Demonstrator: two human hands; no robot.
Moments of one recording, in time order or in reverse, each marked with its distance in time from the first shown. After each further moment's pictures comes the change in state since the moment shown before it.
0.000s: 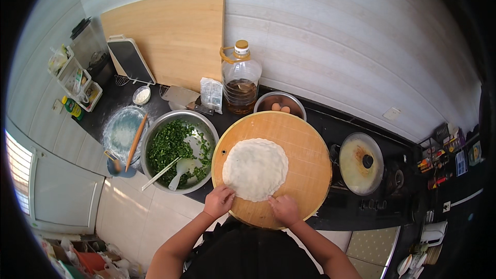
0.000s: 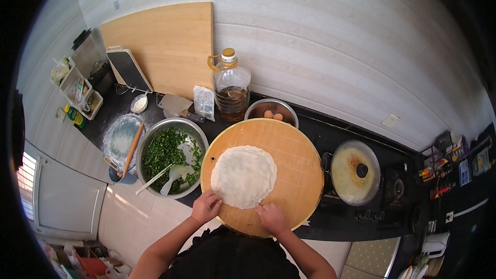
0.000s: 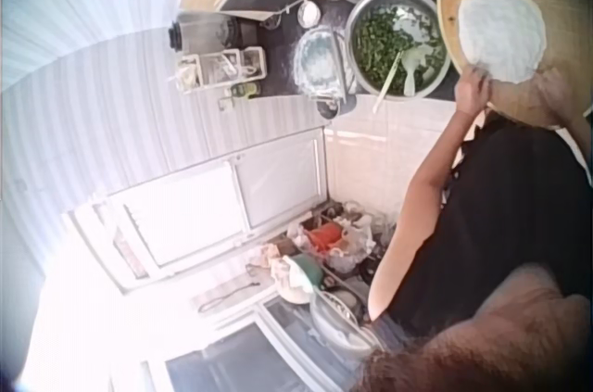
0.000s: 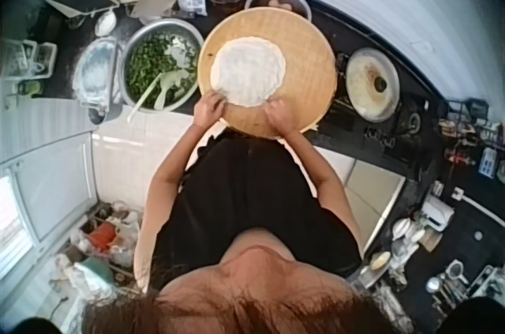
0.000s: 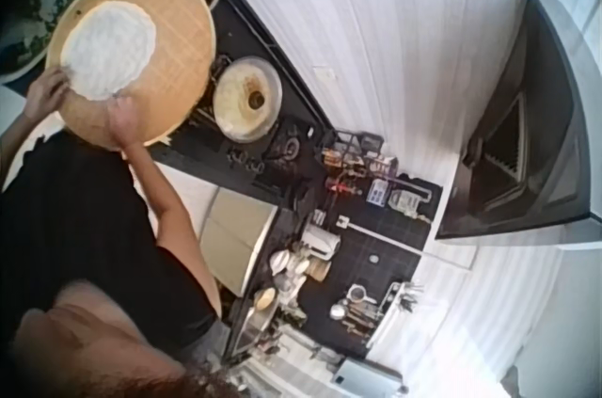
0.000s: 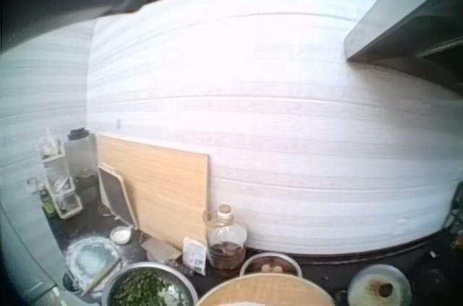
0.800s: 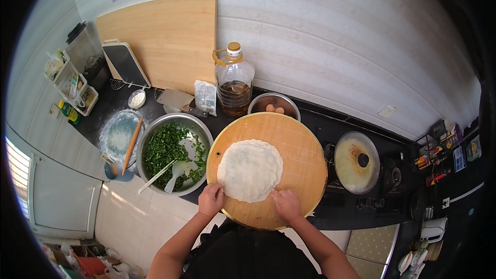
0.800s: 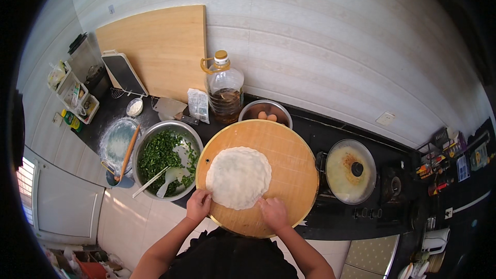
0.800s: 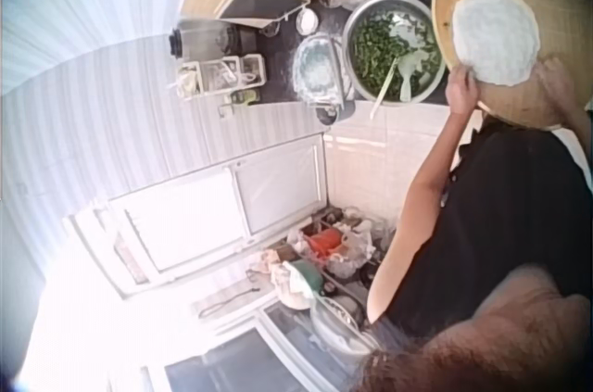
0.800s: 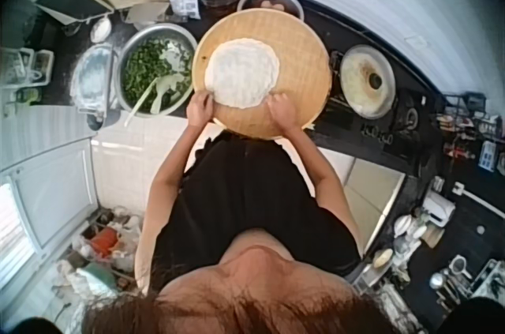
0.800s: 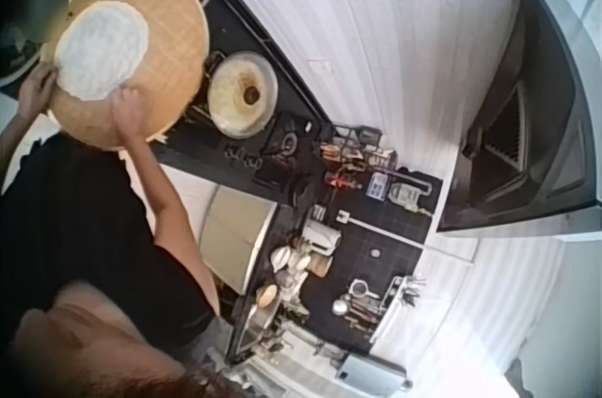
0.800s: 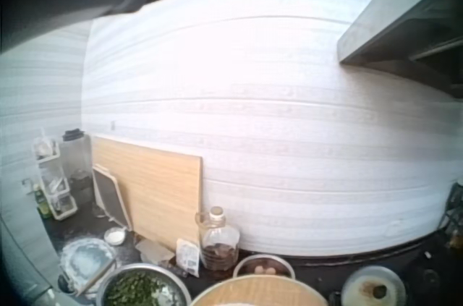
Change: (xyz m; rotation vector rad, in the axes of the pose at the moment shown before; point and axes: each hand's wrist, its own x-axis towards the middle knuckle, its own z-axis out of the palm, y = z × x) left_hand 0.004 -0.005 0.004 -0.008 0.109 -0.194; right_hand 0.007 0.018 -0.012 0.019 -0.066 0.166
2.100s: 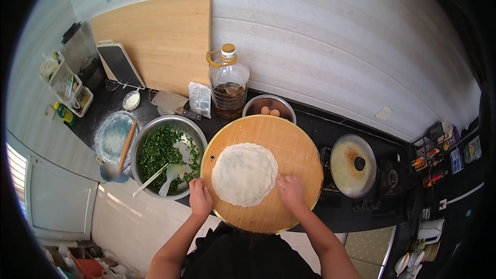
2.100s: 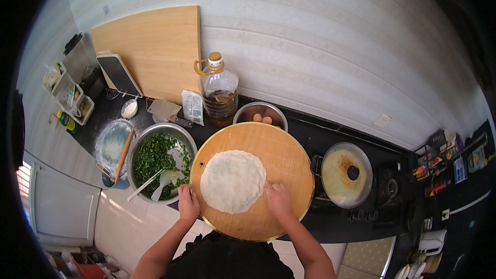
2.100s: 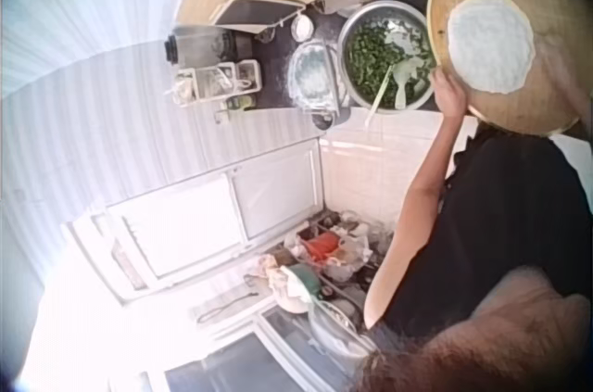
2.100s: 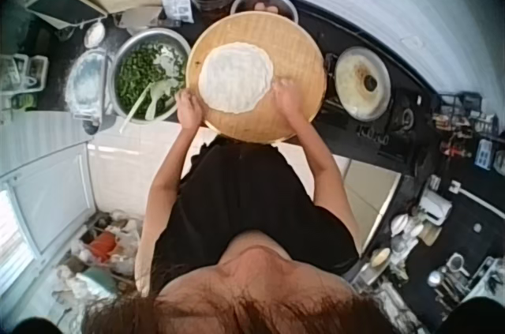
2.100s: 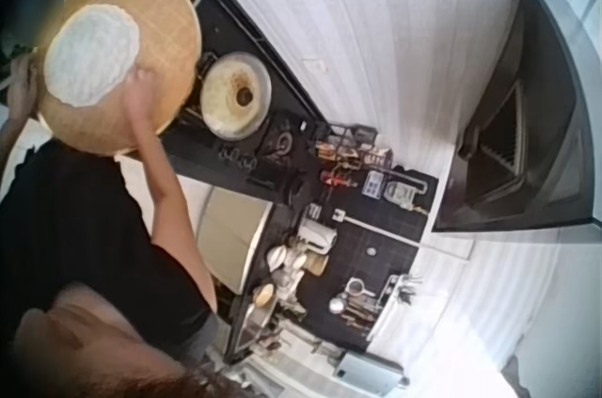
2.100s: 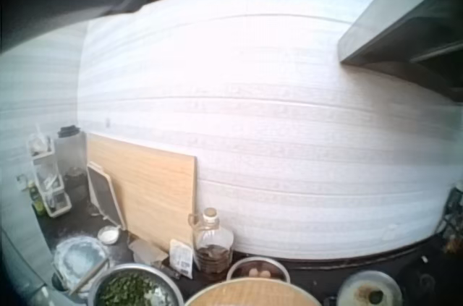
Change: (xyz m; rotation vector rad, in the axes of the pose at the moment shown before) left_hand 0.011 -0.009 0.003 0.082 0.157 -0.127; right_hand 0.045 0.038 -0.014 0.004 0.000 0.124
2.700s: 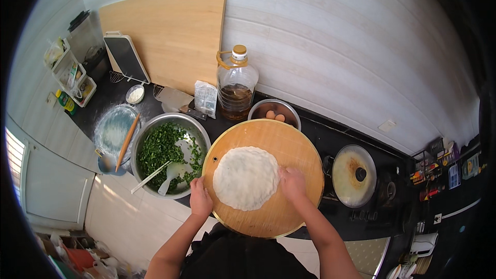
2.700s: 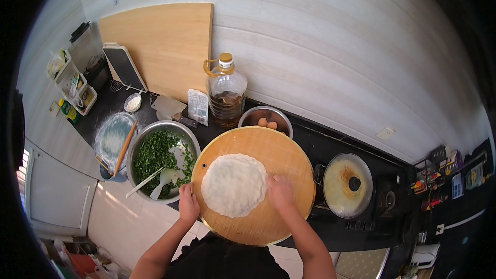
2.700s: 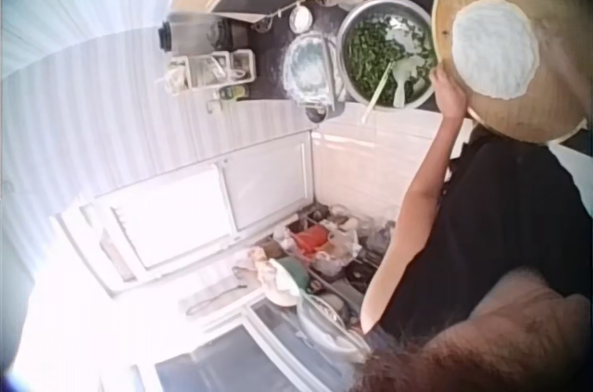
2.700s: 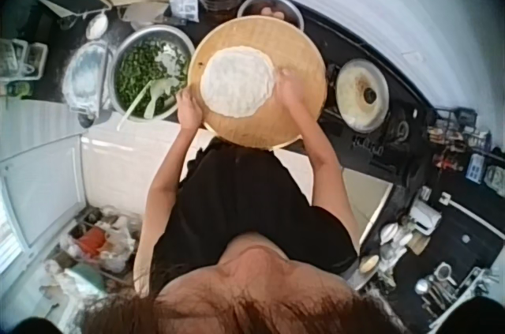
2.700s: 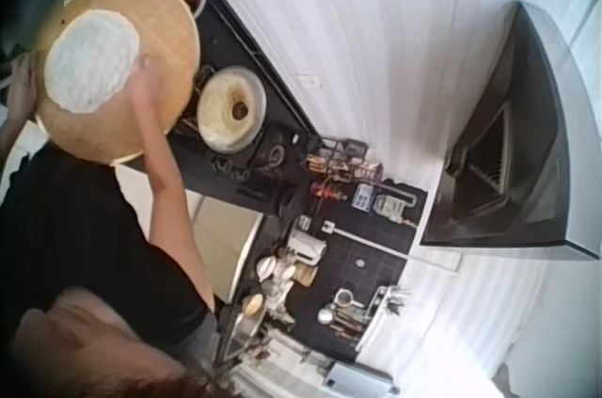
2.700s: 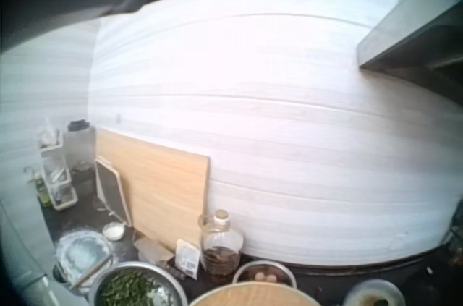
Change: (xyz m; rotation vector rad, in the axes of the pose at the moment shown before) left_hand 0.005 0.004 0.000 0.010 -0.062 -0.102; right_hand 0.050 0.011 0.003 -0.082 0.044 -0.124
